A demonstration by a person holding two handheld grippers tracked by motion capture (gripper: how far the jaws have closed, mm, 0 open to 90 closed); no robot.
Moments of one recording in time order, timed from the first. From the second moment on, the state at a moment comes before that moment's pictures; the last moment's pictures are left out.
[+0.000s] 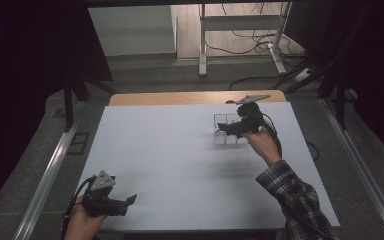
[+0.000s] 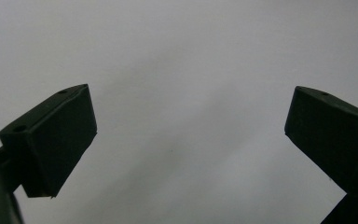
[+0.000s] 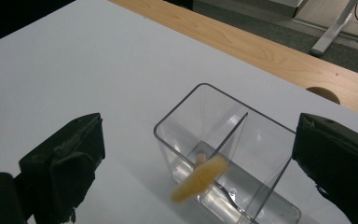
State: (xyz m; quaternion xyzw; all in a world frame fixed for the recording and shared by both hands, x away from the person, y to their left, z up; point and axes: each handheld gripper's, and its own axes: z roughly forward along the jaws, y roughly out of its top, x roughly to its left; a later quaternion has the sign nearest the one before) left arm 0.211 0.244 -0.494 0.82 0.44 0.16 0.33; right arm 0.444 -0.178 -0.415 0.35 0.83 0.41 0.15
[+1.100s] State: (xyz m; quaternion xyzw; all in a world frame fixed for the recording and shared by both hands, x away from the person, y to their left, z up) left arm 0.211 0.242 -0.495 0.82 0.44 0.15 0.33; right arm 0.412 -0.200 -0.425 0.35 0.83 0.42 0.13
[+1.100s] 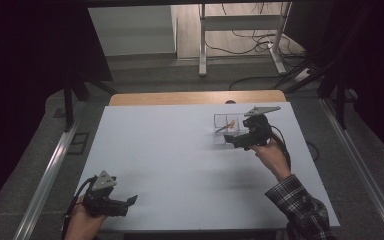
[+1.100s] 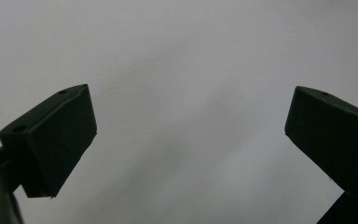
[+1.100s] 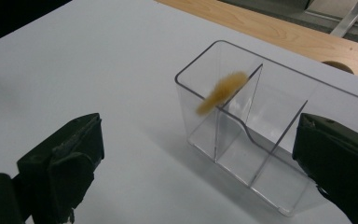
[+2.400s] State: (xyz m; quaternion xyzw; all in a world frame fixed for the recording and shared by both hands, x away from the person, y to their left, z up) left arm 0.211 0.240 -0.495 0.83 0.43 0.16 0.32; right arm 0.380 -0.211 -0.437 0.34 0.84 0.39 0.14
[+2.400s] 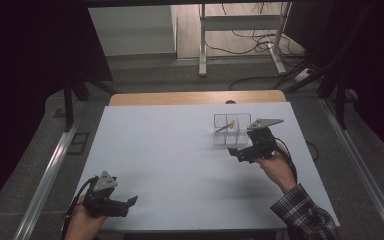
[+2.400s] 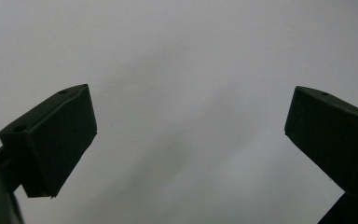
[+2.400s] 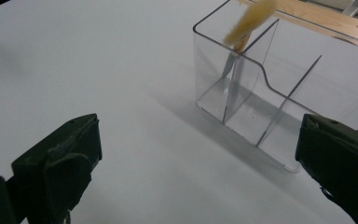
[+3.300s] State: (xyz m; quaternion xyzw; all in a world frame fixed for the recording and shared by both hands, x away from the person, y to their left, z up) left arm 0.211 0.240 -0.496 0.83 0.43 0.16 0.32; right arm 0.355 -0.218 -0.448 0.34 0.85 0.38 0.13
